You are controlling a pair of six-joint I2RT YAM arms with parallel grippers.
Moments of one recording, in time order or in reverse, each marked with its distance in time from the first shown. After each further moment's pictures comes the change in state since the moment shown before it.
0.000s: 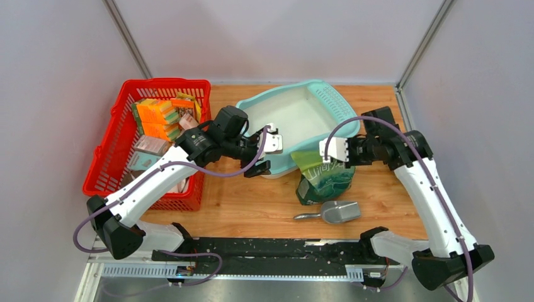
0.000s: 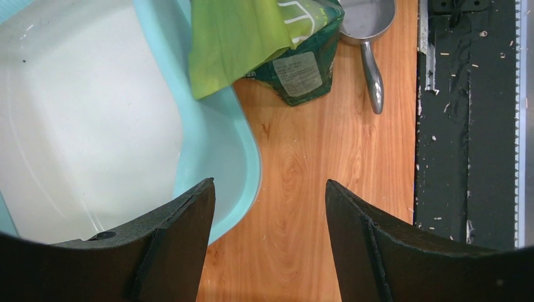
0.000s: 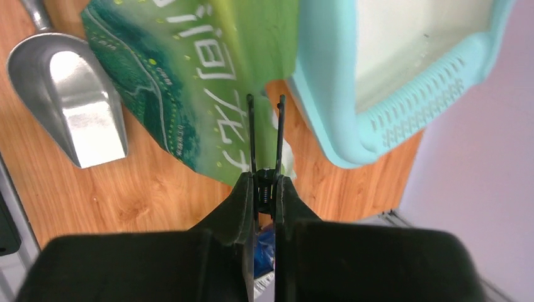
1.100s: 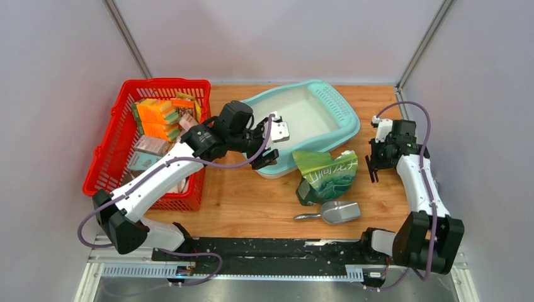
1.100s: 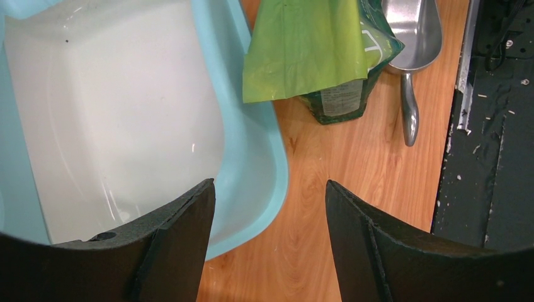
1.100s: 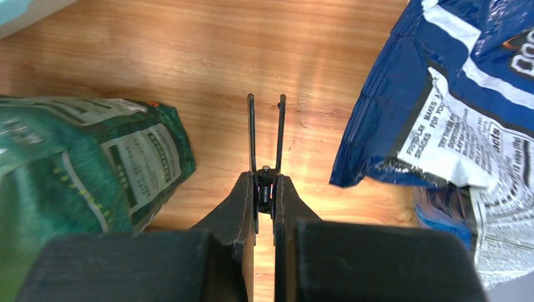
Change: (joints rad) left arm -0.014 0.051 0.045 0.090 -0.119 -0.129; right arm -0.518 0.074 -0.401 0.531 0.100 1.061
